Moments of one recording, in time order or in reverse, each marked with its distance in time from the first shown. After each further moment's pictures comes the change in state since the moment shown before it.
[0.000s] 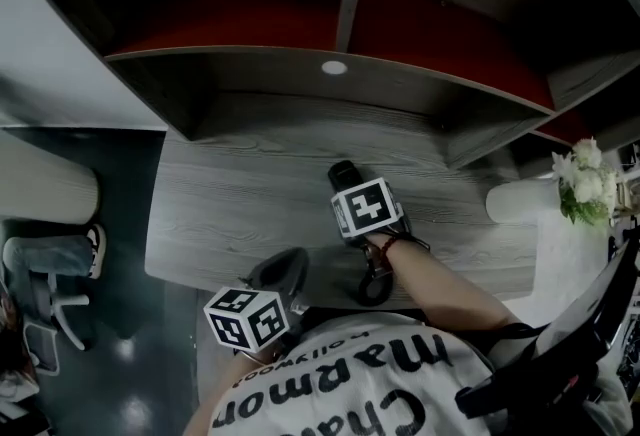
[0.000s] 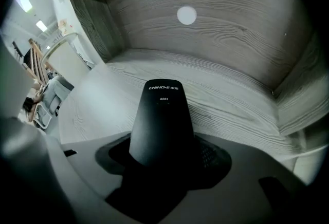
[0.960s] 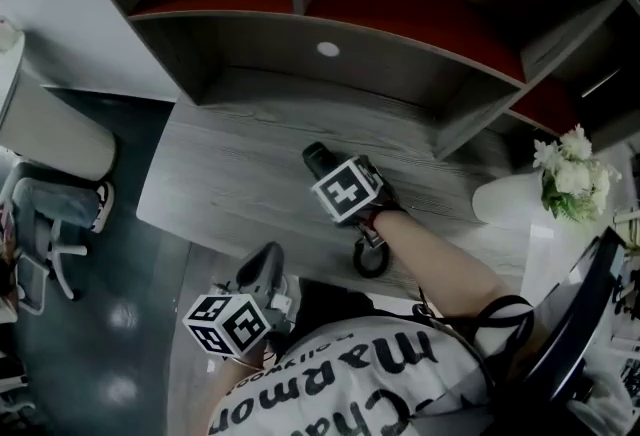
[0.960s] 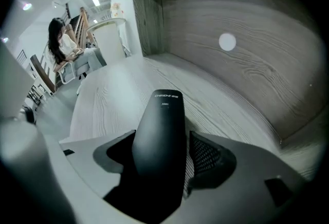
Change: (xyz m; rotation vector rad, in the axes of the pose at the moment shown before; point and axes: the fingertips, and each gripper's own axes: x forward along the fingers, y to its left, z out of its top) left arm -0.042 -0.052 -0.034 -0.066 -0.253 0.213; right arm -0.017 0.010 -0.003 -0.471 -0.123 0.110
